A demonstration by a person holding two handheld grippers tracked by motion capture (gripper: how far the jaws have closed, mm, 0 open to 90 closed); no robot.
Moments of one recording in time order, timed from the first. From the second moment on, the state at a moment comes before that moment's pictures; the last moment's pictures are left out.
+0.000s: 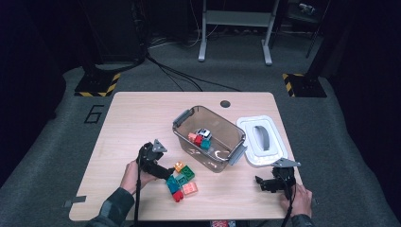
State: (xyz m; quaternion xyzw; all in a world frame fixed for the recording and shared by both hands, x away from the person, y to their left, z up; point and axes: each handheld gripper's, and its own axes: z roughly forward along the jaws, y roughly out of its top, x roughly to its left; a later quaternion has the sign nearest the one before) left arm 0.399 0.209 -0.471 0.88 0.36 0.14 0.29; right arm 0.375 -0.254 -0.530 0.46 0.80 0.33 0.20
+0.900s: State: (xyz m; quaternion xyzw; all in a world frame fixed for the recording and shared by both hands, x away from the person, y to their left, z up) left arm 0.405 0.237 -0.486 0.87 0.38 0.12 0.29; right arm 0.375 -0.254 -0.530 0.46 0.80 0.33 0.20
